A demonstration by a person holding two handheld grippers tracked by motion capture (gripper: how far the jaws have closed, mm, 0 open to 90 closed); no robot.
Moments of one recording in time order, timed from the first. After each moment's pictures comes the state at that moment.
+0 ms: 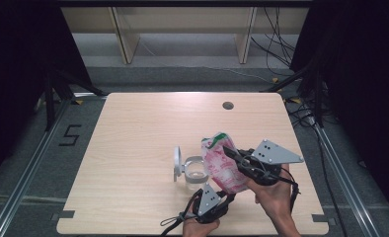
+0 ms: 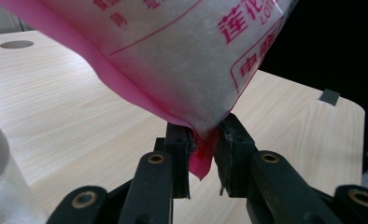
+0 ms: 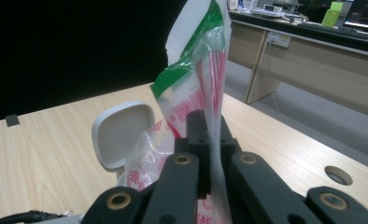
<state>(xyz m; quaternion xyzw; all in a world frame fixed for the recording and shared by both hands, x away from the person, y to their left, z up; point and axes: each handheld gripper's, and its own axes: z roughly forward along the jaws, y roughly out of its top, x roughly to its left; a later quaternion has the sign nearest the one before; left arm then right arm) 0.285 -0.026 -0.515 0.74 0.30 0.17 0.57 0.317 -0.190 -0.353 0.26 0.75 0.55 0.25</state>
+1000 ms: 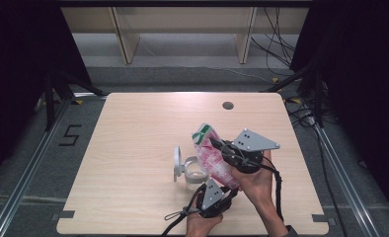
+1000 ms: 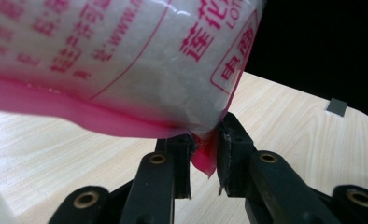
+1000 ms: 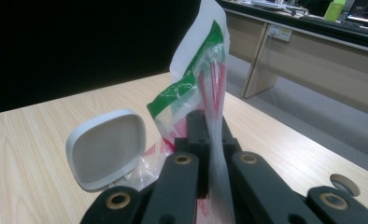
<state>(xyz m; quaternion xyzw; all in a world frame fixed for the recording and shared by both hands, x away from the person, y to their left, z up) 0.298 -0.036 -0.512 0.74 0.29 0.16 0.58 0.344 -0.158 -0.356 0.26 0.77 0.53 0.25</state>
